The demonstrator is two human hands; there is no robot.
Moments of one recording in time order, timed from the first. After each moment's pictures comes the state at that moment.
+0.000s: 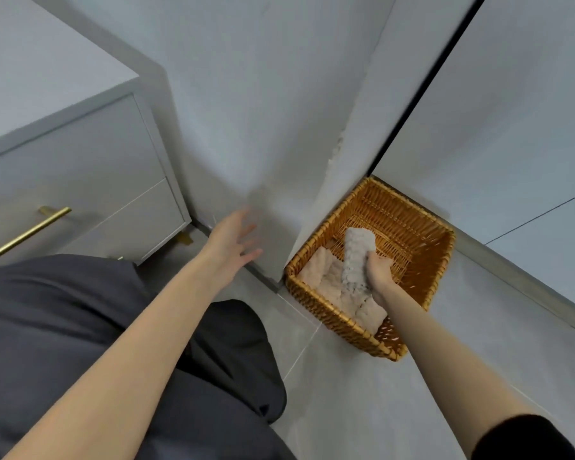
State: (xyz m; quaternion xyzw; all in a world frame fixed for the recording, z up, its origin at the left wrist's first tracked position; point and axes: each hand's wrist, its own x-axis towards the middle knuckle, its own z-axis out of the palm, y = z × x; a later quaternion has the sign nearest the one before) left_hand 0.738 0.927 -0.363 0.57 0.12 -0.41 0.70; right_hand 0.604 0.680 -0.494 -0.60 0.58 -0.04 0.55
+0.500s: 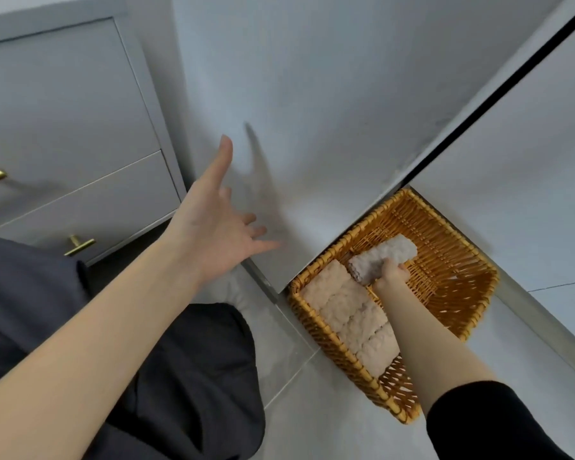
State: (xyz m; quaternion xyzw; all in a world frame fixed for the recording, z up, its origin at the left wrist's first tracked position) left_hand 0.779 0.922 -0.371 0.35 0.17 -0.47 0.79; right_hand 0.679 0.619 -0.565 -0.40 0.69 -0.17 0.58
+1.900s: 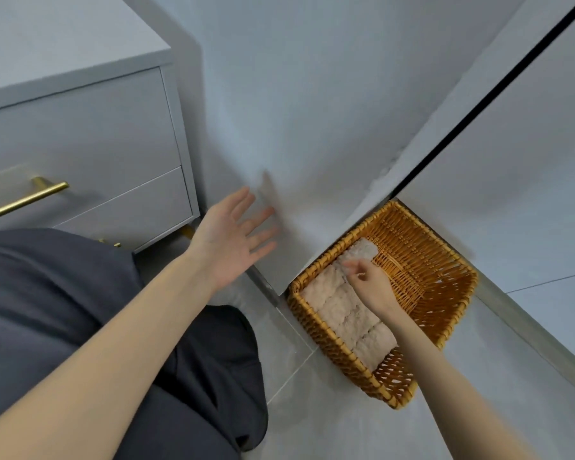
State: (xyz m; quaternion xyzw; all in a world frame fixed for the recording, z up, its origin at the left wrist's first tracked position) left_hand 0.758 0.935 -0.362 0.39 0.15 -0.43 0.80; right_hand 0.633 0.687 -0.477 -0.89 0.29 0.03 0.36
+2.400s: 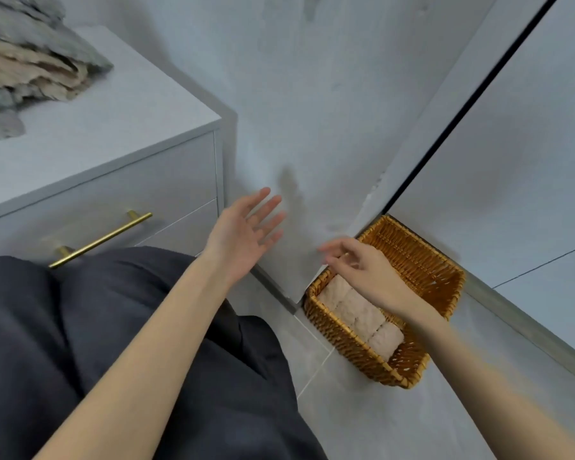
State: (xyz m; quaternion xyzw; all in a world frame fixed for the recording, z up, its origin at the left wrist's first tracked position) left_hand 0.742 0.991 -0.295 0.41 0.07 -0.38 0.83; right_hand 0.621 0.807 -0.310 -0.91 0.12 0.00 0.40
